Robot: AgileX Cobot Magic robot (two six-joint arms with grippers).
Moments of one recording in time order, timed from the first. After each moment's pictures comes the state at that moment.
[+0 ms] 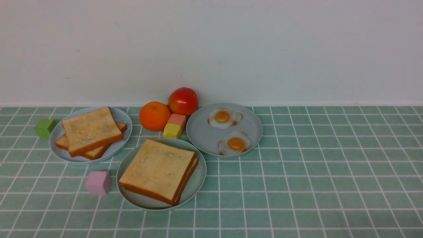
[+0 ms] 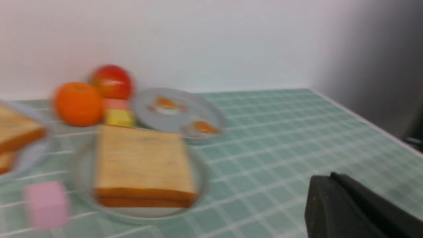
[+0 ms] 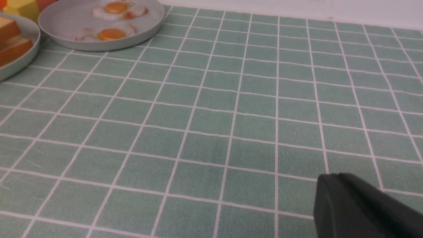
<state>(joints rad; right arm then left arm) 0.09 -0.01 0.02 0.09 0.38 -0.13 -0.59 -0.01 -0.09 0.13 0.22 -0.37</state>
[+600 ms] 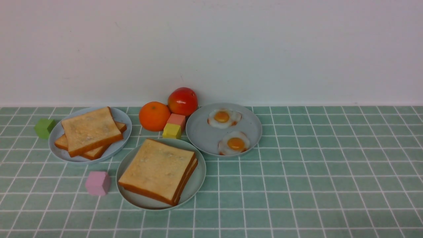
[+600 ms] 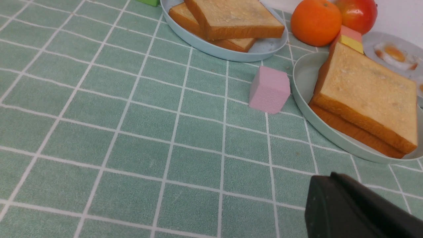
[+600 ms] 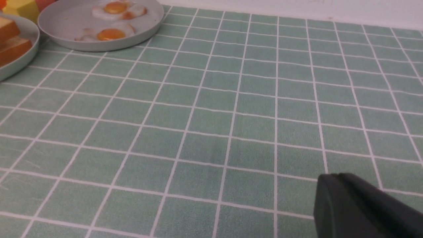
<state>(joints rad) 0.09 -0.01 0.02 0.09 0.38 -0.13 0.01 -0.01 0.03 -0.13 0.38 -0.17</state>
